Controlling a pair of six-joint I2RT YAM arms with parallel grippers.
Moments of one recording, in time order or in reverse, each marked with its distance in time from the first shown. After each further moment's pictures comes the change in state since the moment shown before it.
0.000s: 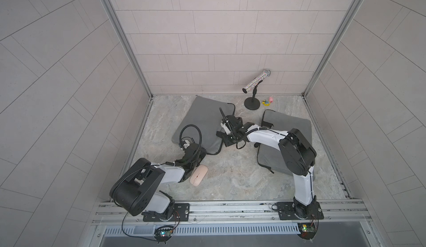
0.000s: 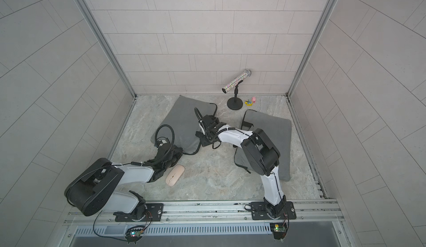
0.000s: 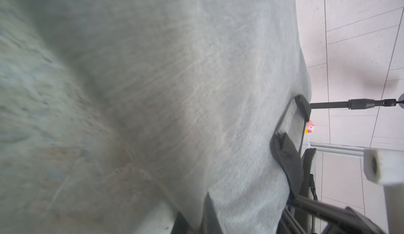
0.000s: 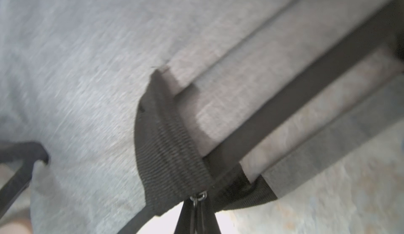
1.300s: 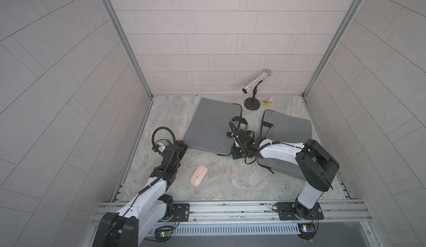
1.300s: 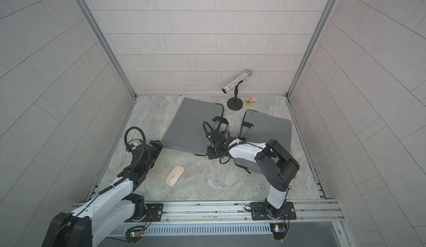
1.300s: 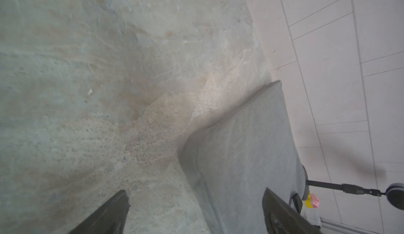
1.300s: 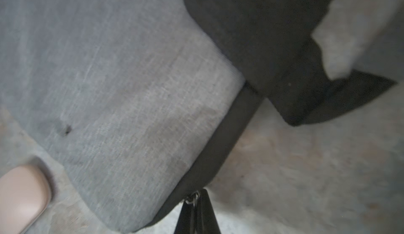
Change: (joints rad) left arm 0.338 -0.500 -0.082 -0.382 -0.018 0.141; right arm 0.041 -0.226 -0.353 0.123 0.064 0.249
